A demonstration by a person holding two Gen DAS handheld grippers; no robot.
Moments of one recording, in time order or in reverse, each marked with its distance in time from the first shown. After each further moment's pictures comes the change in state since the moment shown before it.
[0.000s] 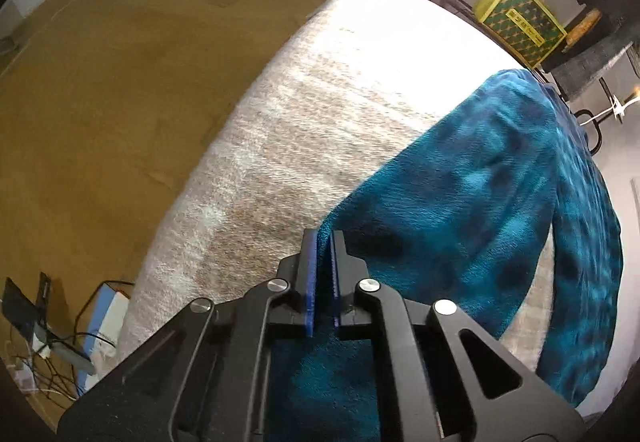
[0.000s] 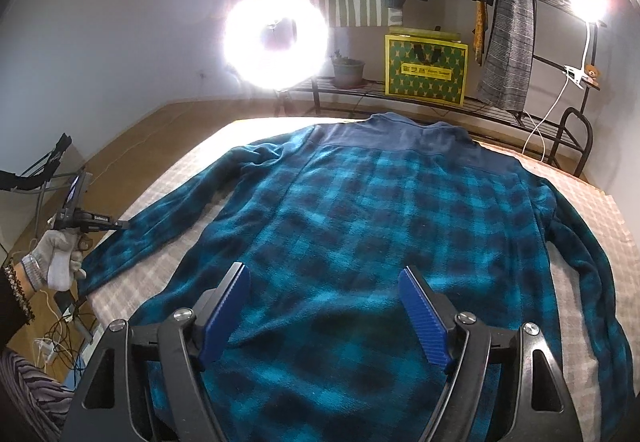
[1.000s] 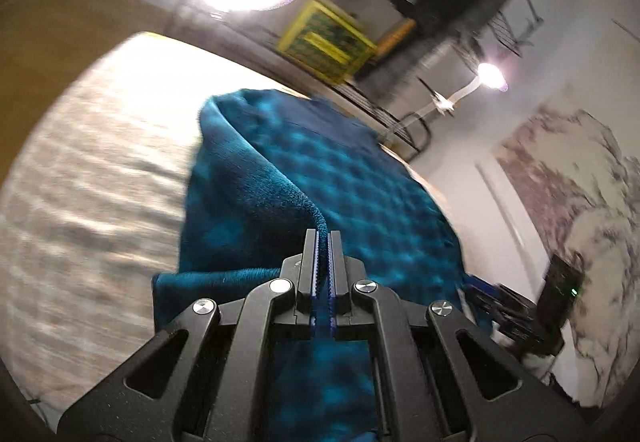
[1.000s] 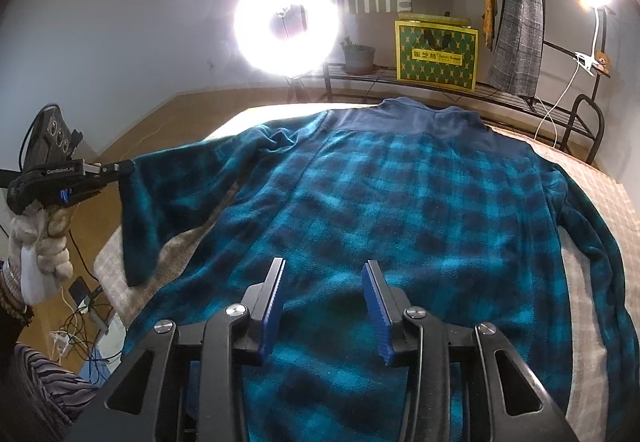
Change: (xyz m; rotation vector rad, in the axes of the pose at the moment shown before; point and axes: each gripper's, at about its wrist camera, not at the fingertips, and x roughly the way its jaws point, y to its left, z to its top) left arm -0.125 -0.190 -0.037 0.166 -0.117 -0.599; right arm -0.008 -0.001 -0.005 0.013 0.049 0.059
